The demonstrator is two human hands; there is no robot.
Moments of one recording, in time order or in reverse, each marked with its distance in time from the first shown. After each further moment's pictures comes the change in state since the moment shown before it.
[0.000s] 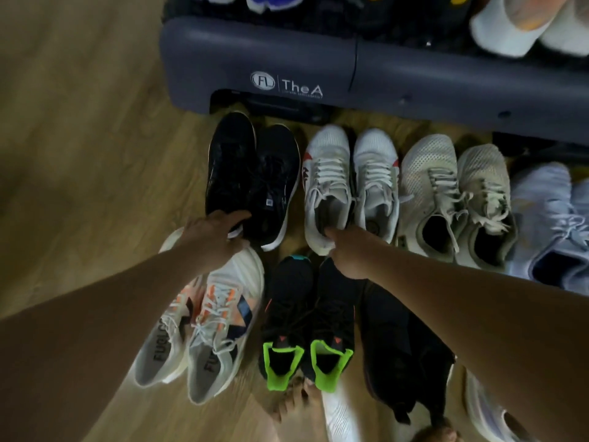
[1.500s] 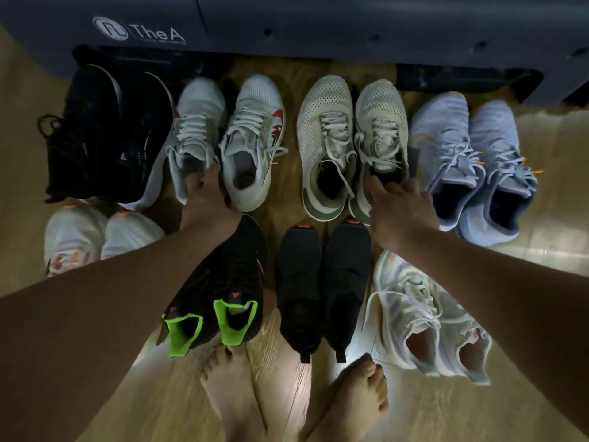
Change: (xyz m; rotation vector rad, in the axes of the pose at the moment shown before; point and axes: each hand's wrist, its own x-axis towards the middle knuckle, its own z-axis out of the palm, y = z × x) left_hand 0.011 0.190 0.076 -0.233 0.141 -0.216; right_hand -0.100 0.207 0.045 -0.091 0.482 0.260
